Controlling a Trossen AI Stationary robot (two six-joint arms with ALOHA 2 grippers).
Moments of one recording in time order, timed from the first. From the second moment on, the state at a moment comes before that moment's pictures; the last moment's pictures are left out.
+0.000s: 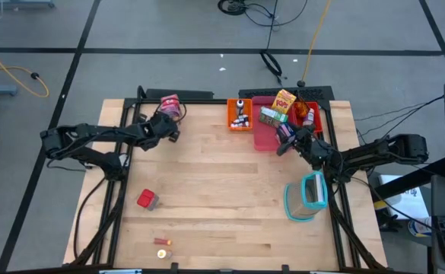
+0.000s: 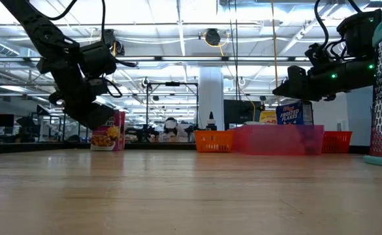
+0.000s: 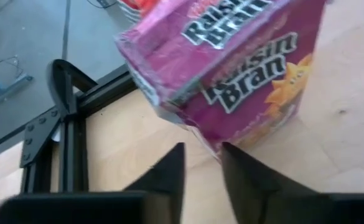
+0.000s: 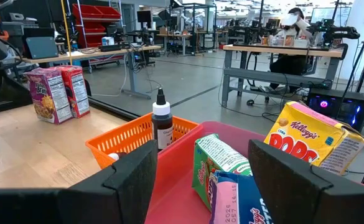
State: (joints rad) left arm 0.48 1.31 0.50 -0.20 -0.74 -0.37; right arm -0.18 1.12 0.02 1.08 0.73 0.04
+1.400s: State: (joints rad) left arm 0.47 1.31 0.52 -0.38 -0.68 -0.32; right arm -0.18 1.12 0.02 1.08 0.73 0.04
